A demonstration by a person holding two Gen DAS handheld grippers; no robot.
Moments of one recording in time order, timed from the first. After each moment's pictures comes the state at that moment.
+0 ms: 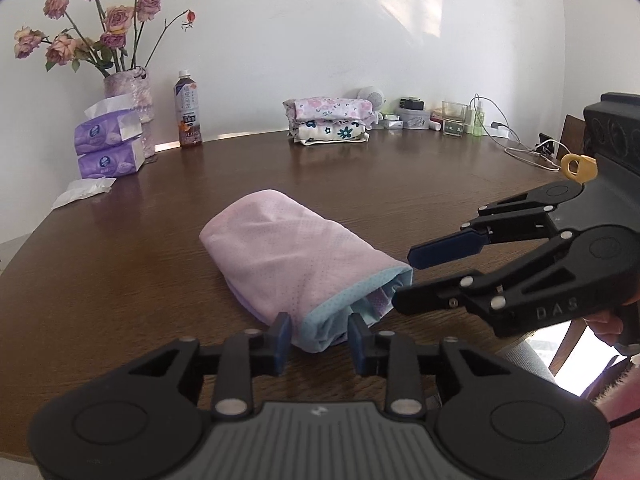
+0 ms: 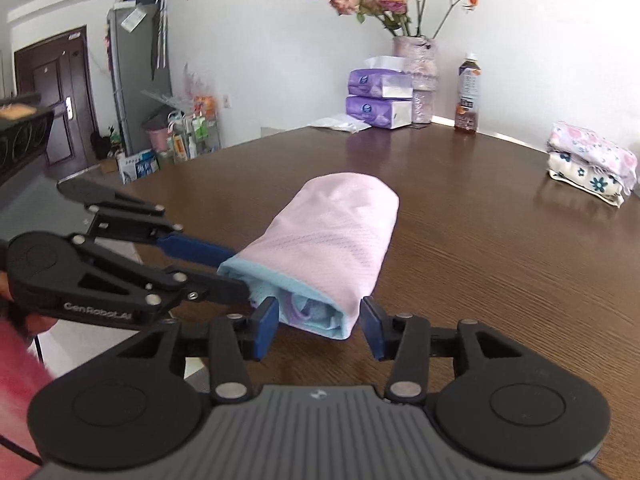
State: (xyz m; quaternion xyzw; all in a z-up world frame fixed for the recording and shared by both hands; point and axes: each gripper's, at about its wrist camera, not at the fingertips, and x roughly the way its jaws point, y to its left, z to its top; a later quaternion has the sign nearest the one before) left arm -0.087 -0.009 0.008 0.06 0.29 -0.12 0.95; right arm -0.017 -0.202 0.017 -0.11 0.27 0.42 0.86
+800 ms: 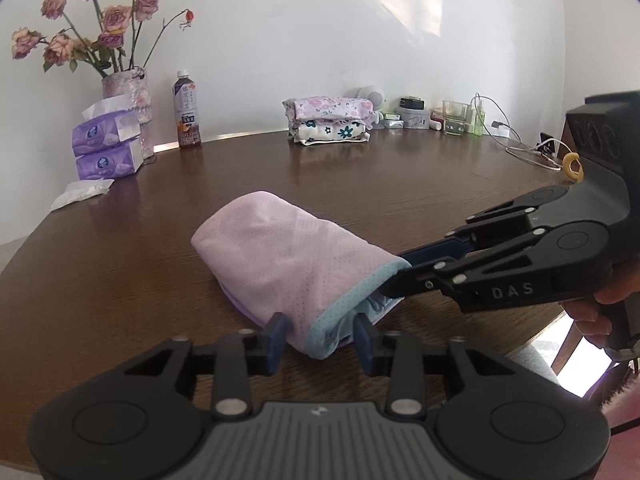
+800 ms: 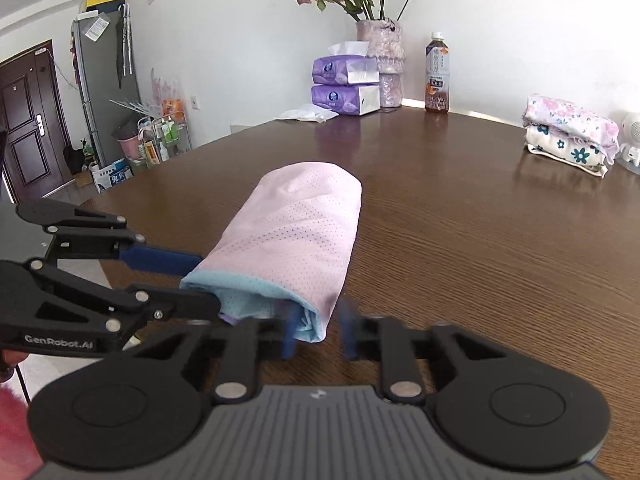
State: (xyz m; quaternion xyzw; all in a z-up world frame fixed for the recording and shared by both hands) left arm -0.080 -0.011 0.005 0.06 0.29 -0.13 0.94; right arm 0.010 -0.199 0.009 -0.08 0.29 0.38 0.87
